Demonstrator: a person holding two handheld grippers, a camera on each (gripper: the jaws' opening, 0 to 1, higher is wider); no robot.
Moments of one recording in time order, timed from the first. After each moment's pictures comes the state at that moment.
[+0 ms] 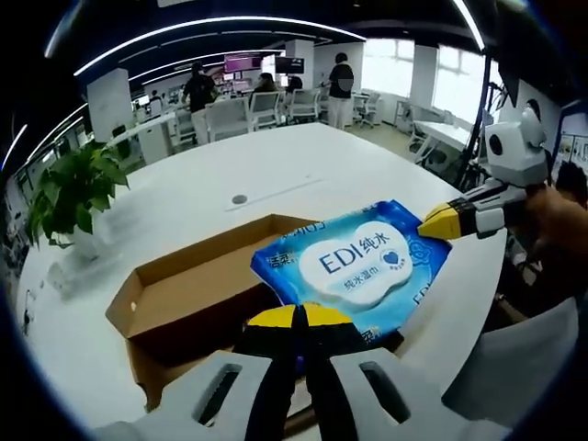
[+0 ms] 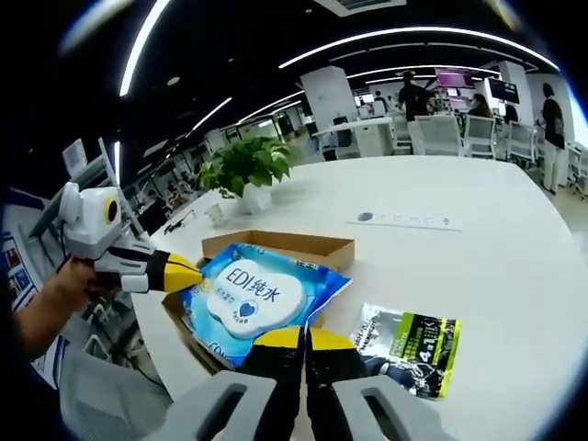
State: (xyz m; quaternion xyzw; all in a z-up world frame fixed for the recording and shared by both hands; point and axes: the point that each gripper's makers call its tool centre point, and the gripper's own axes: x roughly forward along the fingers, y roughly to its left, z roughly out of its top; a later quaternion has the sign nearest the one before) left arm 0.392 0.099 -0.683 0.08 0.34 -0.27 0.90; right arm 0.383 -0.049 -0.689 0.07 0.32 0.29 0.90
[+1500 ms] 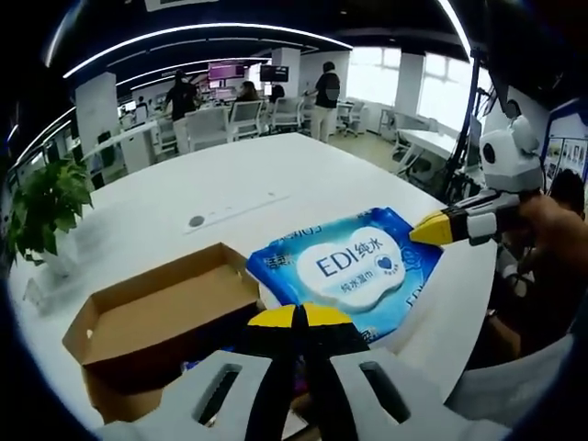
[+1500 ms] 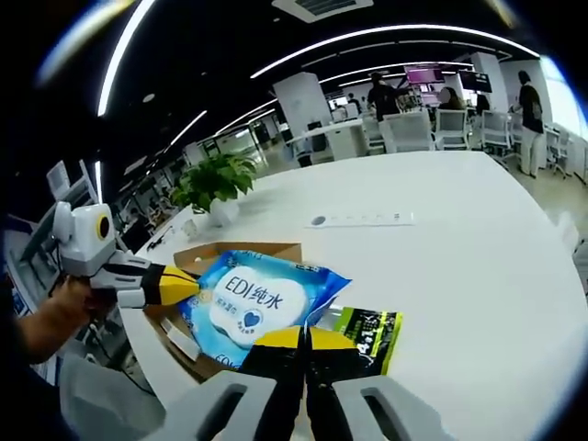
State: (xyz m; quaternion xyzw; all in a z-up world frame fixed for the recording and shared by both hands) left arm 0.405 0.007 -0.687 0.07 0.32 -0.31 0.89; right arm 0.388 -0.131 -0.690 0.10 0.32 0.24 0.91
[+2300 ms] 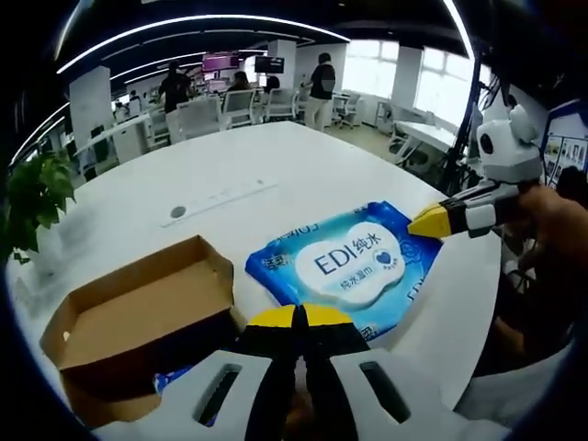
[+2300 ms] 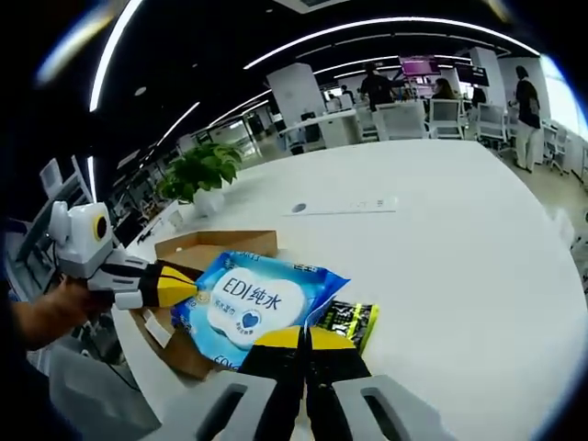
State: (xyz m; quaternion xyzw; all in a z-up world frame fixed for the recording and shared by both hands) left arm 0.420 -0.021 -0.727 0.07 0.34 -0.32 0.88; right arm 0.406 -0.157 -0.724 0.09 0.35 0.23 0.91
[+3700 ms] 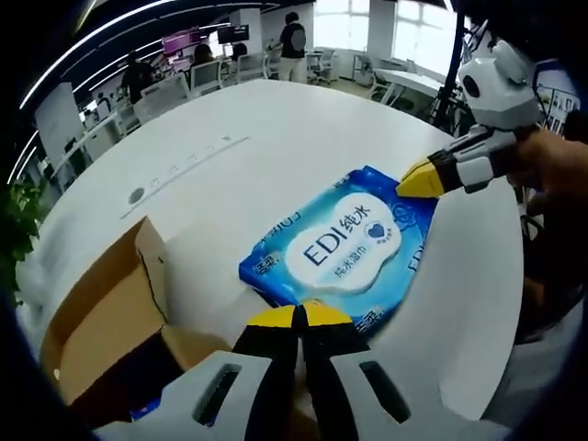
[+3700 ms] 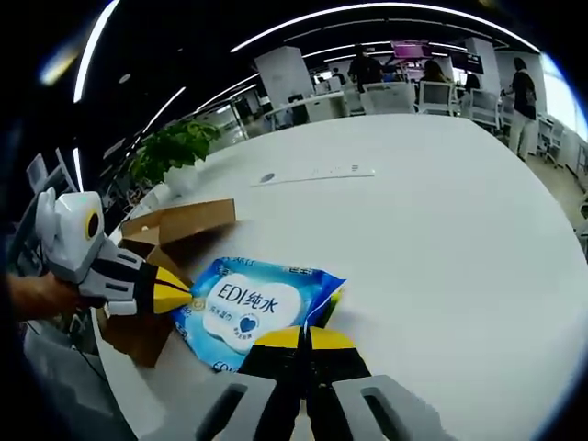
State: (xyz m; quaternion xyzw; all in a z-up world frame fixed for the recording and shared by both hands) left arm 0.432 -0.052 -0.805 0.17 0.39 -0.36 0.83; right arm 0.433 -0.192 -0.799 0.08 0.38 0.20 0.90
